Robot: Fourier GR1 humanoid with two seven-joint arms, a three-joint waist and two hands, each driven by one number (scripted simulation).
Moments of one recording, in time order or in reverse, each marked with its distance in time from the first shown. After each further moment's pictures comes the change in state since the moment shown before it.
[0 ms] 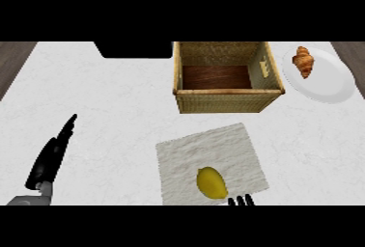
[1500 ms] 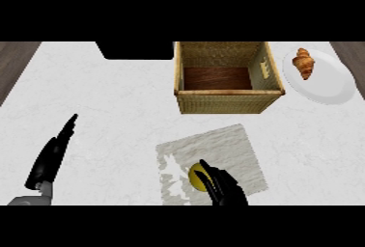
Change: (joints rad) left arm 0.003 -0.030 0.033 -0.021 -0.034 -0.040 0.006; right arm -0.387 0.028 0.057 0.234 0.009 0.137 0.258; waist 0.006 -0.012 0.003
